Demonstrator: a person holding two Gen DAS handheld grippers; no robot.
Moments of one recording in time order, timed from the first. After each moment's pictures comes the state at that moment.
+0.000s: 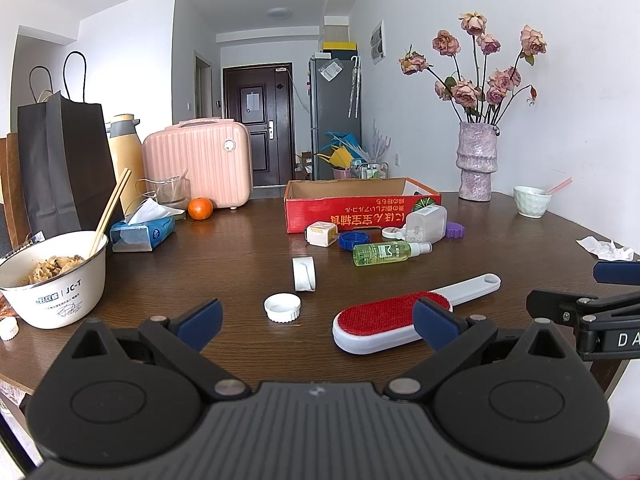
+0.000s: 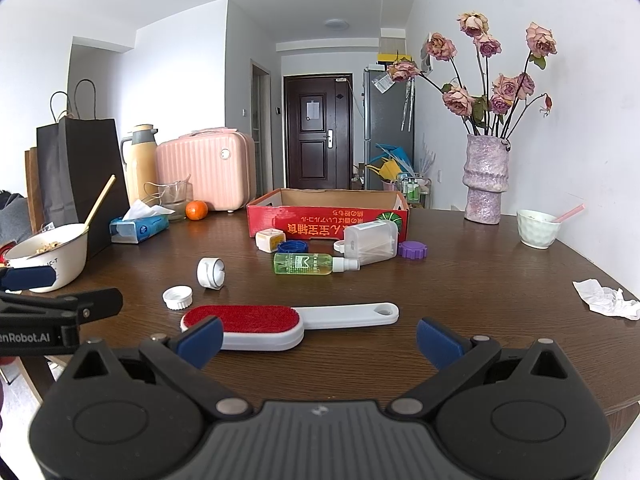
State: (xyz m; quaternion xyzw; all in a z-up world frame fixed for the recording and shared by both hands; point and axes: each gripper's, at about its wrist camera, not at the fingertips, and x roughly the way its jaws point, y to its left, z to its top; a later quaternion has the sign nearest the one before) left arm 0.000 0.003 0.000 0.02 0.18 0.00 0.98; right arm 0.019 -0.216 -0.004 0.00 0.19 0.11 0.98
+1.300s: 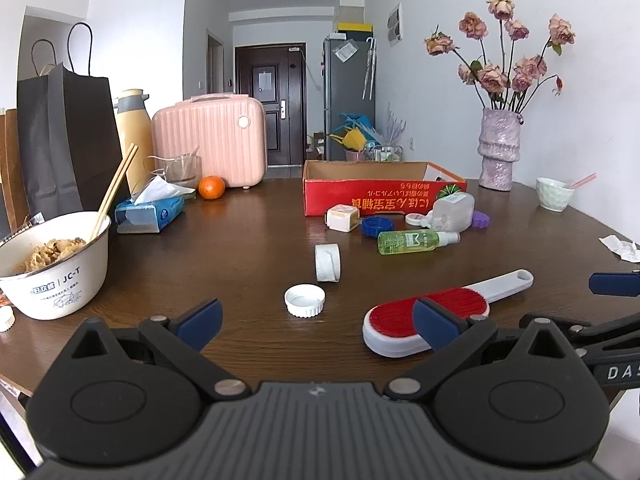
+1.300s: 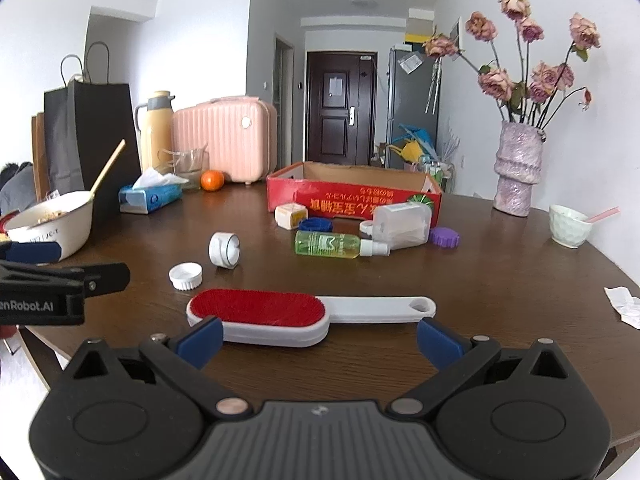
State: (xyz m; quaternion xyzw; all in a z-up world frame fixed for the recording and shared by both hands) left arm 0.042 0.024 -0.007 0.01 0.21 0.02 0.98; right arm 0.063 -0.183 -0.021 -0.03 0.23 0.14 0.96
